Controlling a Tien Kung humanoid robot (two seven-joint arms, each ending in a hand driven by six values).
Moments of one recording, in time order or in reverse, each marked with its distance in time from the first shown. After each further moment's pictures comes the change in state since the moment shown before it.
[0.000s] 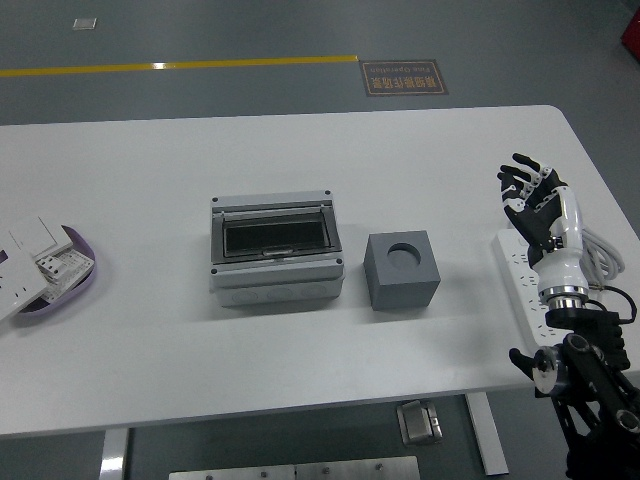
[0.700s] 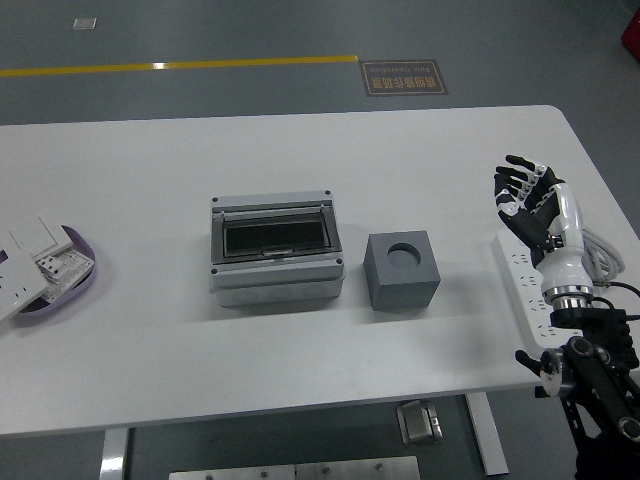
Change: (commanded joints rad) left arm 0.001 0.006 -0.003 0.000 -0.029 -0.004 -0.018; right arm -0.028 -0.009 0.047 0.085 -0.108 -0.006 -0.052
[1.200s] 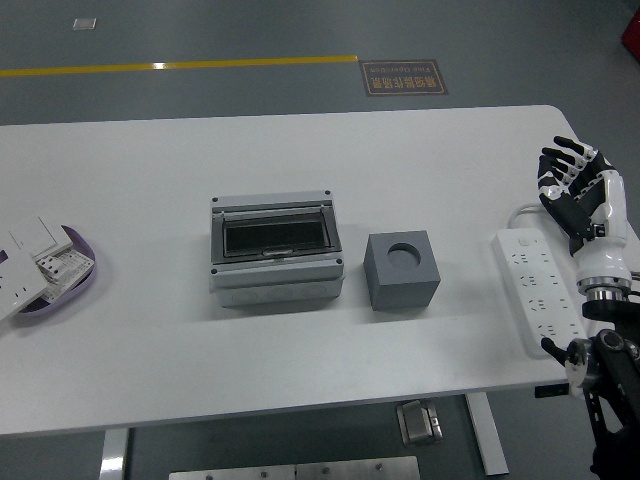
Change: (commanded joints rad) left arm -0.036 -0.004 -0.036 0.000 0.040 -0.004 0.001; right arm -0.009 -0.001 0.103 0.035 -0.016 -0.019 0.001
